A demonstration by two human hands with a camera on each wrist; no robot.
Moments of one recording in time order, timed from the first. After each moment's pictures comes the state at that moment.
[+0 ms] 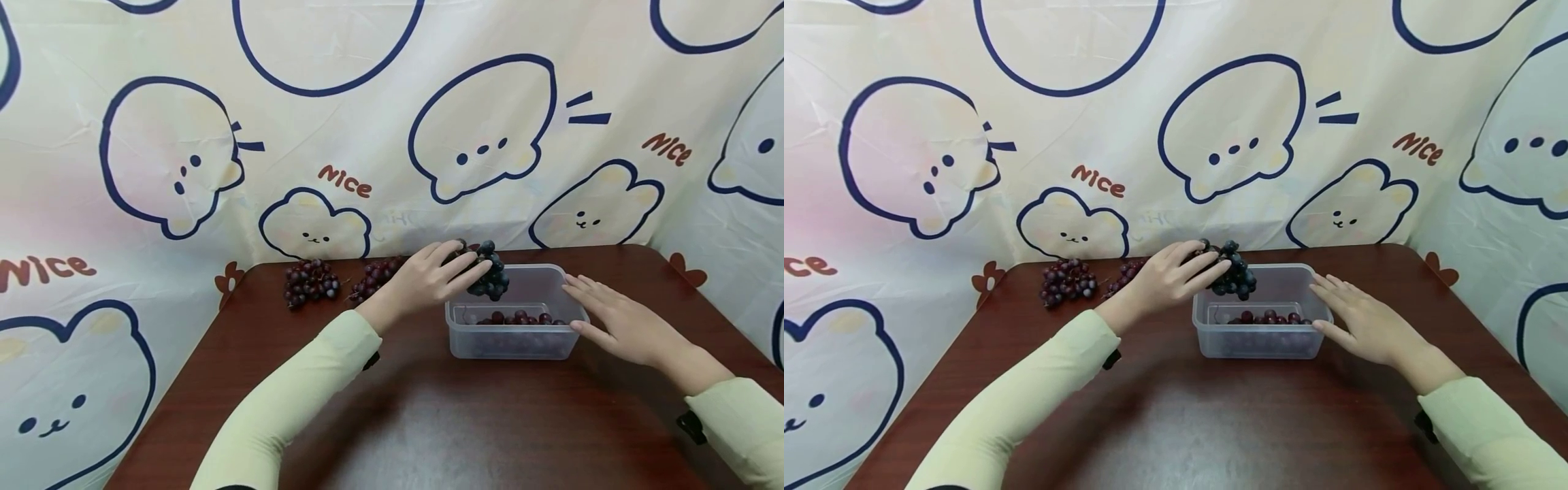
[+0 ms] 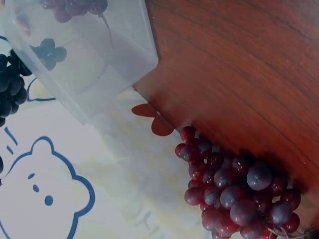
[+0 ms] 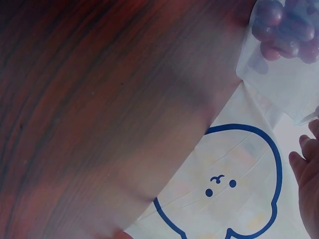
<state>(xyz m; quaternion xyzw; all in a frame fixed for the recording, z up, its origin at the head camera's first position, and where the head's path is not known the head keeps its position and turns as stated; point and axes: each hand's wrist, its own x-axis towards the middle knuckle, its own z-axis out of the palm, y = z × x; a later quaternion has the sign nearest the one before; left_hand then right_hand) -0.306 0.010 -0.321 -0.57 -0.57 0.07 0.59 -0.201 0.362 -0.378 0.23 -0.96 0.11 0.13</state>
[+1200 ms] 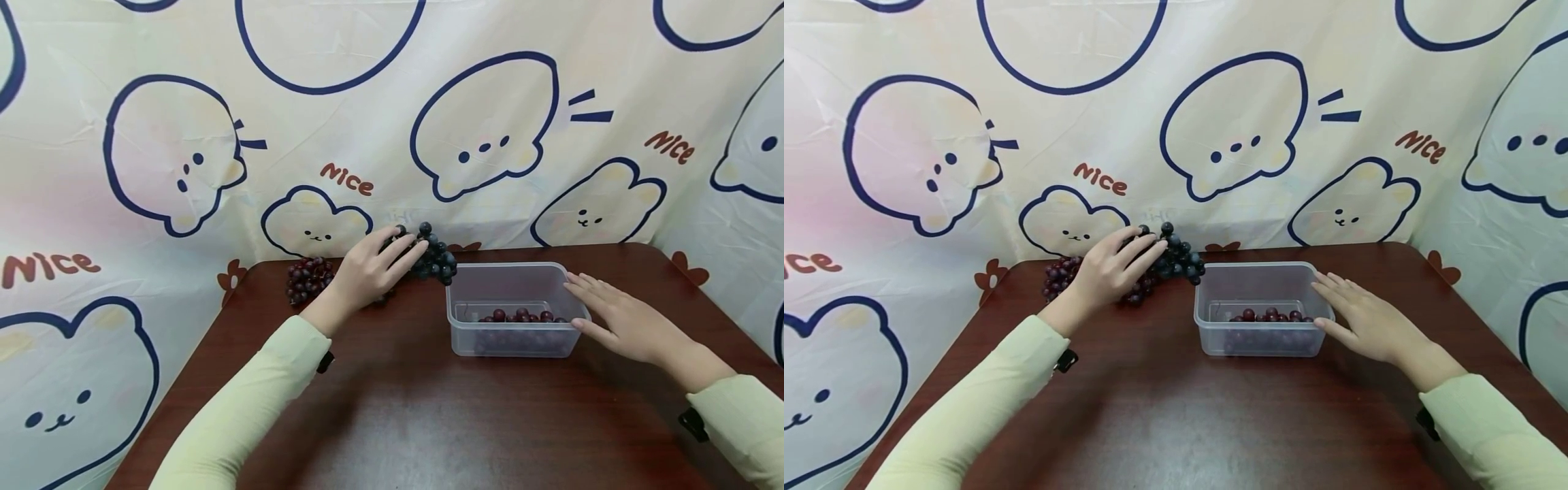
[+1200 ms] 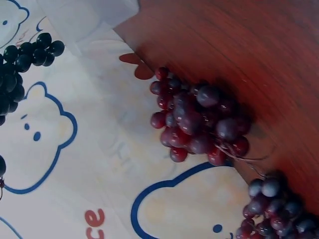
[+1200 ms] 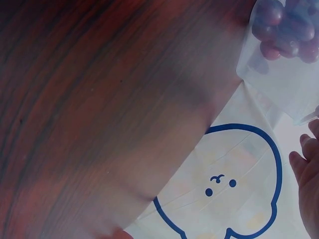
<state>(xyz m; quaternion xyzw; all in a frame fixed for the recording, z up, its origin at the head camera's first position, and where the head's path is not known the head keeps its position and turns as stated) -0.302 -0.068 -0.306 -0.52 -0.63 0.04 0.58 -0.202 0.364 -0.380 0.23 -0.96 0.10 0.13</state>
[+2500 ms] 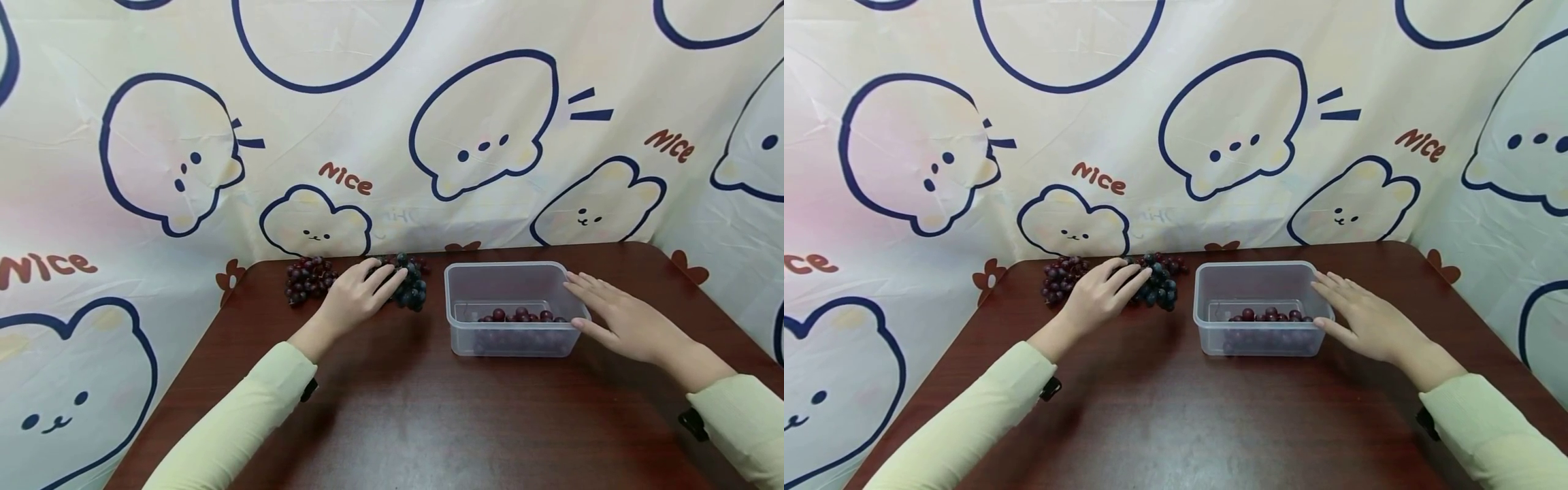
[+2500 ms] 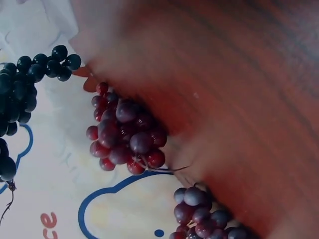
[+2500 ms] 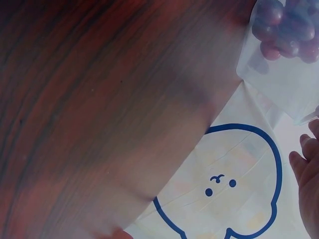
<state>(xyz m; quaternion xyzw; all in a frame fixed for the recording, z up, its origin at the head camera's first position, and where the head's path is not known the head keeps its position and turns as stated) -0.297 -0.097 -0.356 -0.49 -0.69 0.06 0.53 -0.202 0.364 -0.379 0.23 -0.96 0.10 0.13</state>
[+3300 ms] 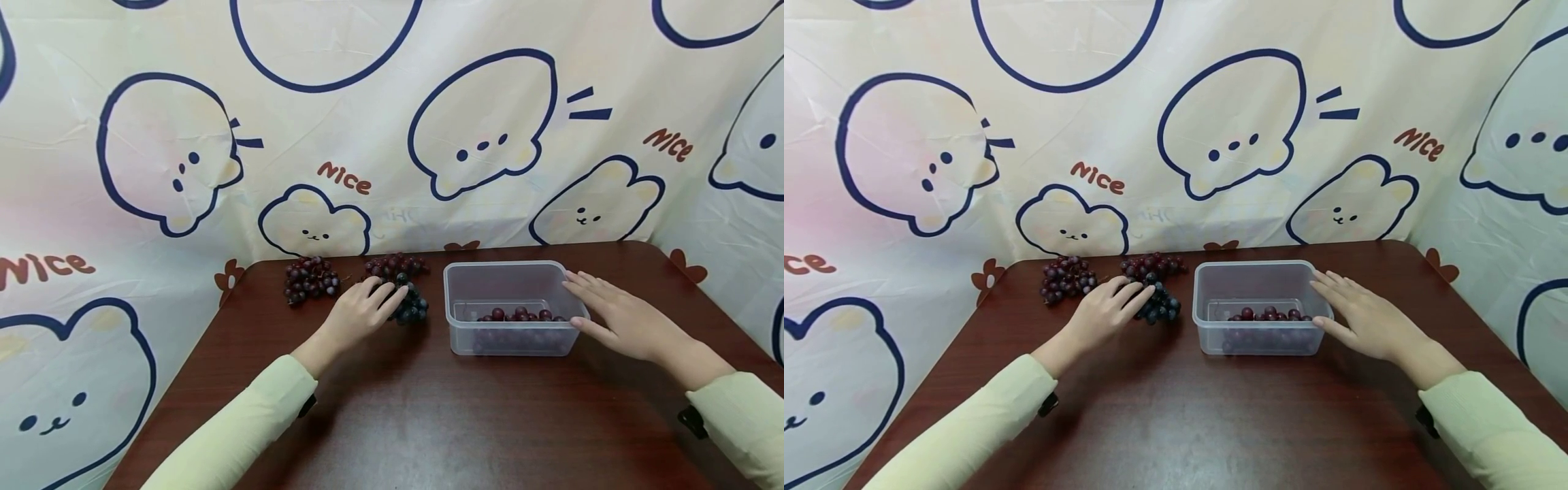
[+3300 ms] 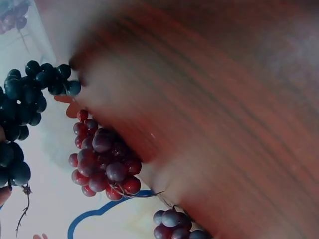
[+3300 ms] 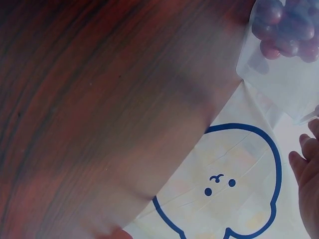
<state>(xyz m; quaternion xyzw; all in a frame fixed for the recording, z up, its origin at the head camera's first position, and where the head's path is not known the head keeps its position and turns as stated) -0.288 -0.097 -0.384 -0.49 -0.72 0.09 0.48 -0.202 0.362 -0.377 0.23 -0.96 0.10 0.12</state>
